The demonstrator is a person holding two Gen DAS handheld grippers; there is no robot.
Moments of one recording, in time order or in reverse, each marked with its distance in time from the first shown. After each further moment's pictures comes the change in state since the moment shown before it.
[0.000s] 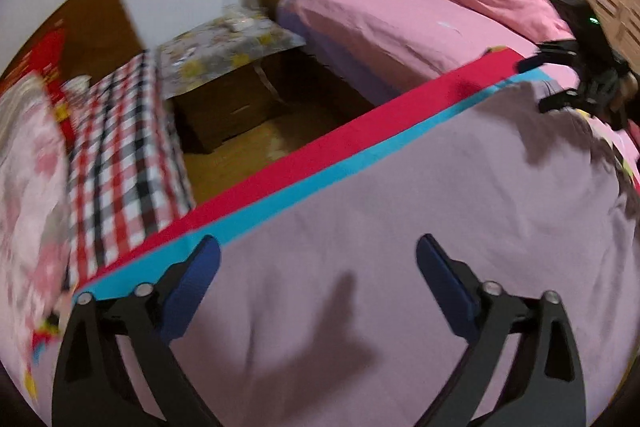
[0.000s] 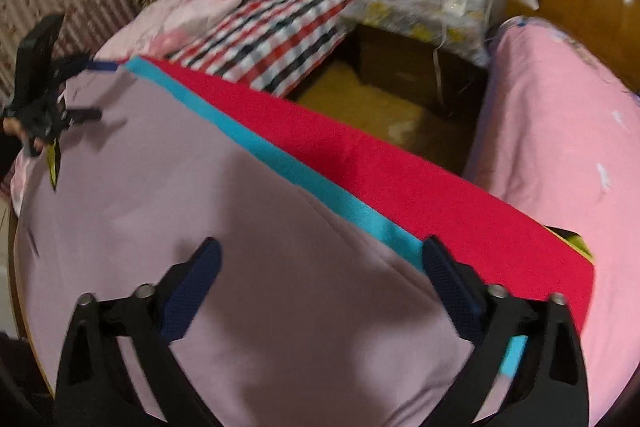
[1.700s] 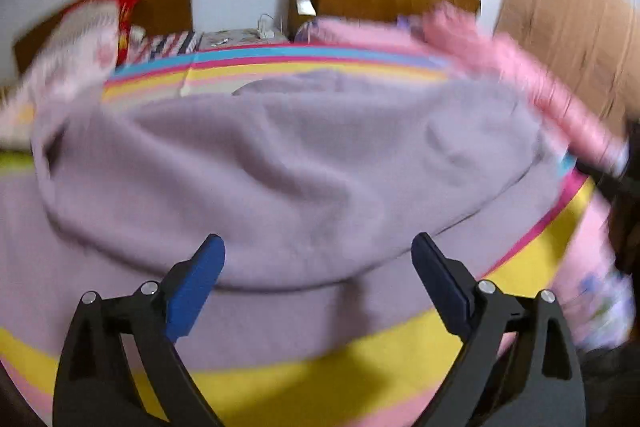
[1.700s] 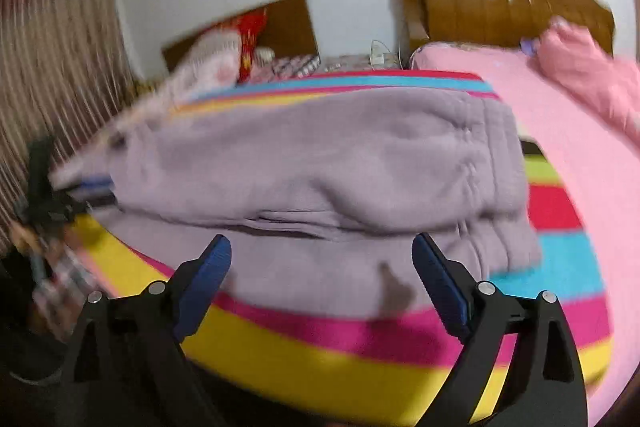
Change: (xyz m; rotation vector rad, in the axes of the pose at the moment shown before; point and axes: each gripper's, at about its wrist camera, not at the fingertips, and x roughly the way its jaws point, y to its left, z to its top) left arm -0.179 -0.230 -0.326 -0.369 -0.268 -0.034; right arm -0.168 0.254 -0.377 0.328 -0.487 -0.146
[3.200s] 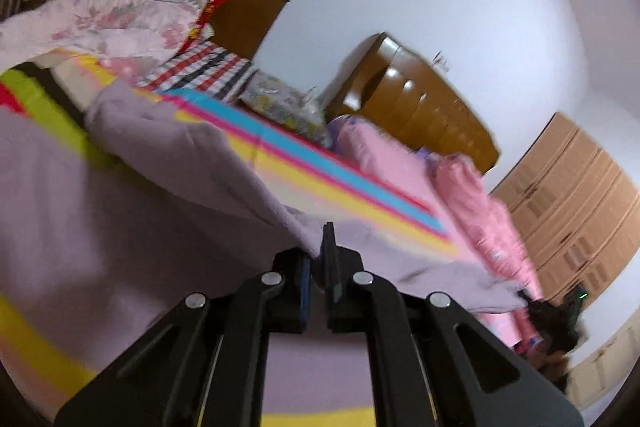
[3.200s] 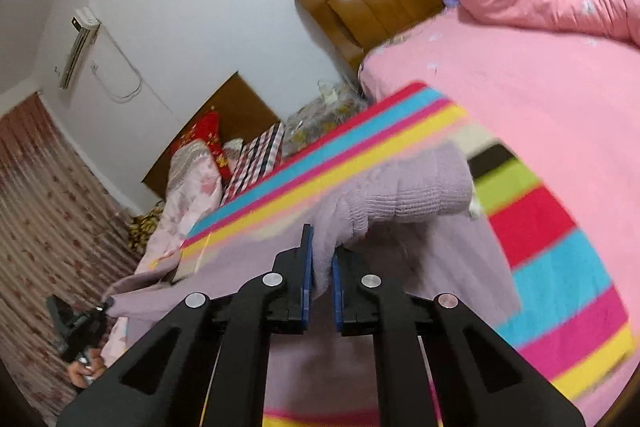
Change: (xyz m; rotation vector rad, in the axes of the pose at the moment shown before) left arm -0.084 0.095 0.062 -0.396 -0.252 -0.014; right arm -0.026 -0.072 0.065 0.461 -0.133 0.035
